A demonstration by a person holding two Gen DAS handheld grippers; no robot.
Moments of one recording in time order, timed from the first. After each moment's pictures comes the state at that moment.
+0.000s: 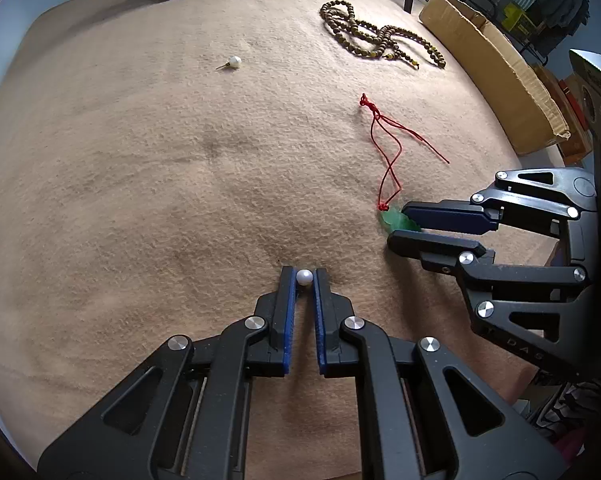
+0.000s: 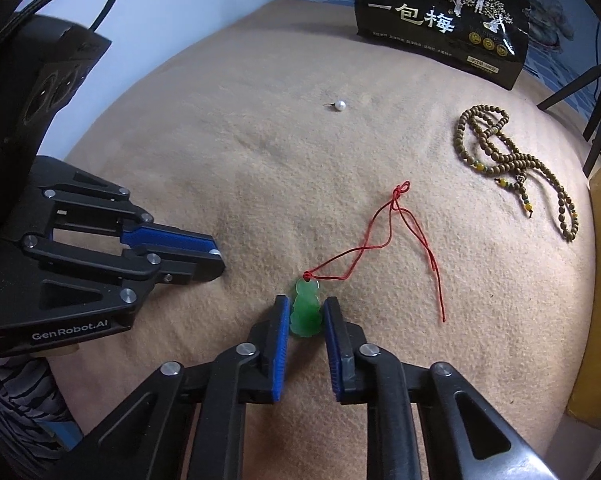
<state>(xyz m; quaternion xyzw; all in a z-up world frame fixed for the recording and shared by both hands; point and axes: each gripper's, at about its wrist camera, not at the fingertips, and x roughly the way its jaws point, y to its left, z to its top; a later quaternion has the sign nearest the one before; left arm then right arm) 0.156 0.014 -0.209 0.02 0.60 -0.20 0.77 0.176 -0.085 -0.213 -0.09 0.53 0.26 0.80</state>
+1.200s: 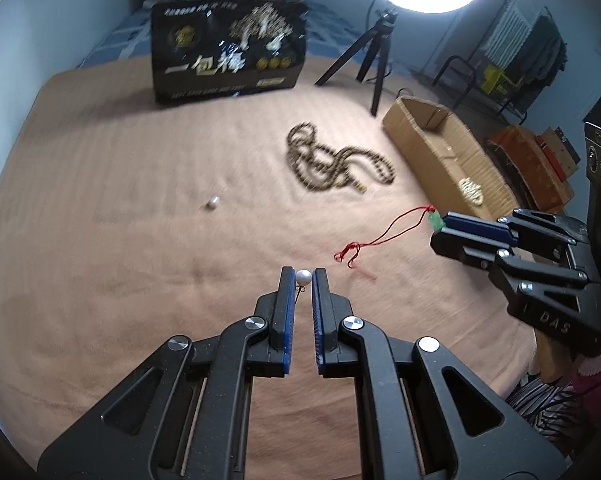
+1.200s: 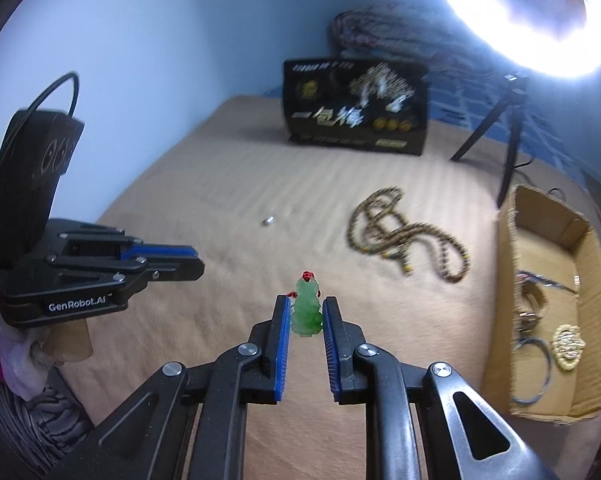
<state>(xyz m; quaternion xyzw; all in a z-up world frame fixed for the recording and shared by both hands) 0.168 -0.001 -0.116 -0.04 0.50 -0.22 0.84 0.170 -0.170 -0.106 -0.02 0.43 0.21 0.88</state>
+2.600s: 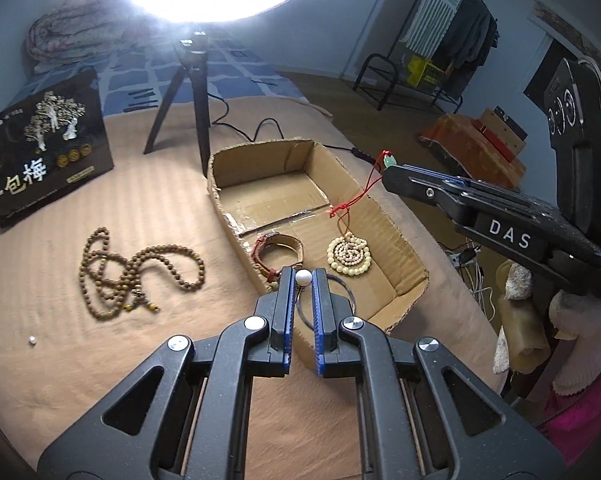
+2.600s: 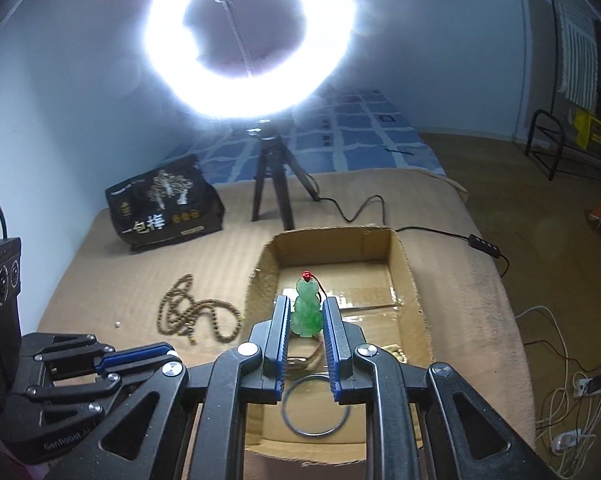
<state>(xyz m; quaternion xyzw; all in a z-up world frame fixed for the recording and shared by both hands) 0.207 -0.221 -0.082 -0.01 0.45 -0.33 0.83 0.206 -0.379 -0.069 0.09 0.38 0.02 0.92</state>
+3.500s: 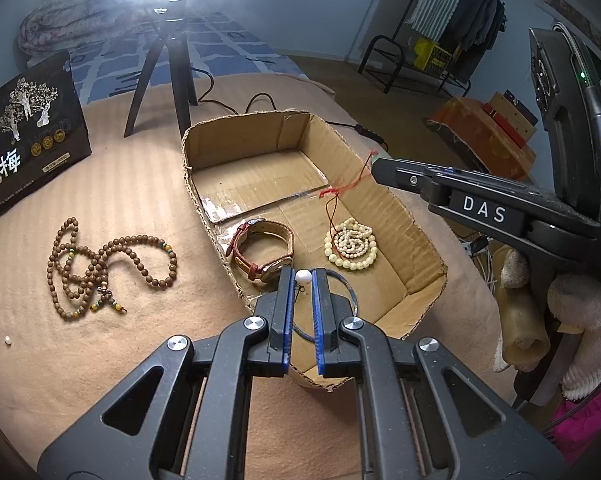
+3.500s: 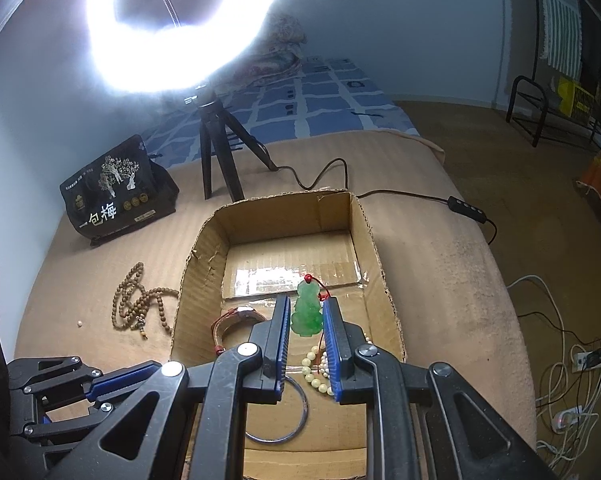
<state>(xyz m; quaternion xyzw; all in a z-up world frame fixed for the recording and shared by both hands) 0.213 -0.258 -0.112 0.01 0.46 -0.32 0.82 0.225 -0.410 -0.109 0.10 0.42 -0.01 0.90</state>
